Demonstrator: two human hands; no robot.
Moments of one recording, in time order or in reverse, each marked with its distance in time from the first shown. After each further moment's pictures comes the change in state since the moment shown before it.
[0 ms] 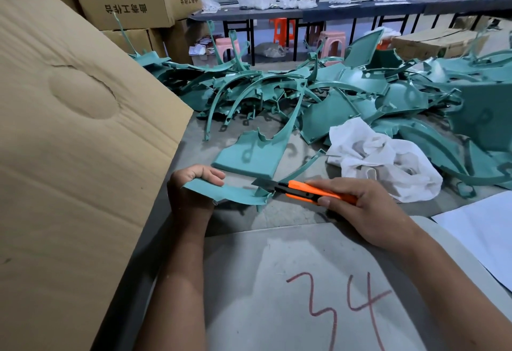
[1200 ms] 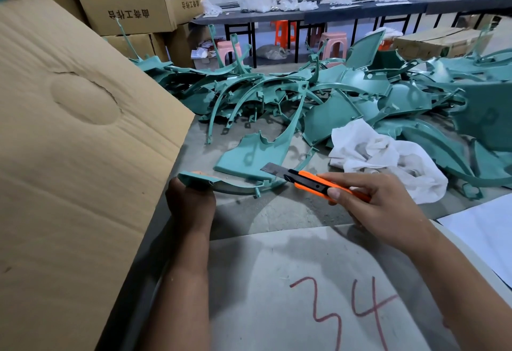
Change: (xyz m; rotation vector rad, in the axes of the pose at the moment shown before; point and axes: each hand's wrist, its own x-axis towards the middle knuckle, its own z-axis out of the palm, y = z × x) left_hand 0.011 -0.023 0.002 0.313 0.295 -0.288; right_hand -0.002 -0.020 -0.011 -0.046 0.126 0.012
